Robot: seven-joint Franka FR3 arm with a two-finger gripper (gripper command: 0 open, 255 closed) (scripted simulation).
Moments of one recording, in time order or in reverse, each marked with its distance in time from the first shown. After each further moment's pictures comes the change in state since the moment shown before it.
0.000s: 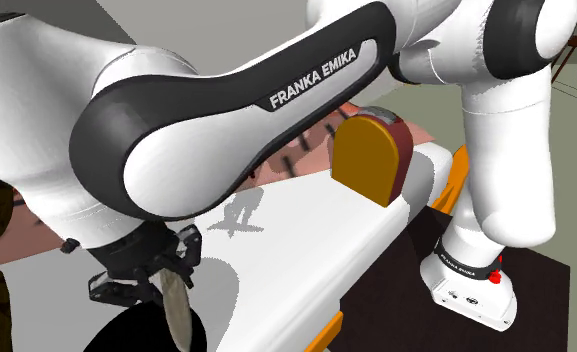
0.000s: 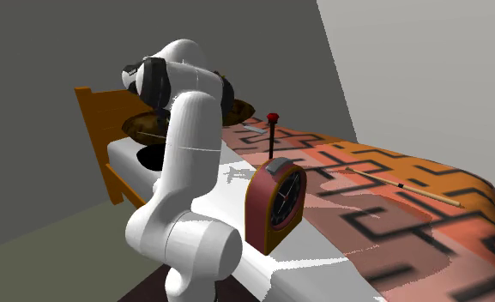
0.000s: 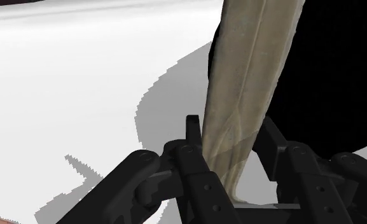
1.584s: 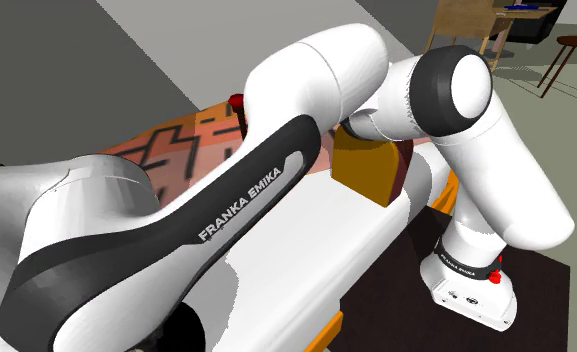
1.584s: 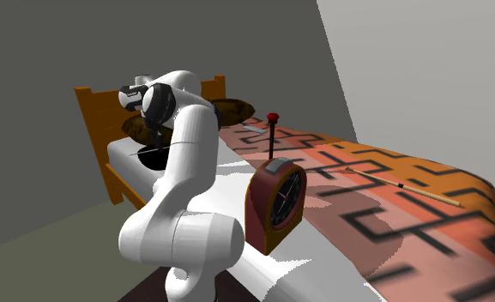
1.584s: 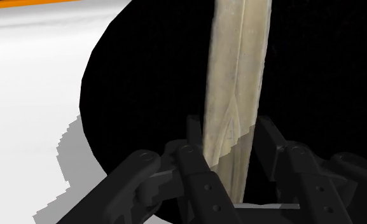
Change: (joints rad) arm 0.270 0.320 -0.099 0.273 -0.186 0.003 0.118
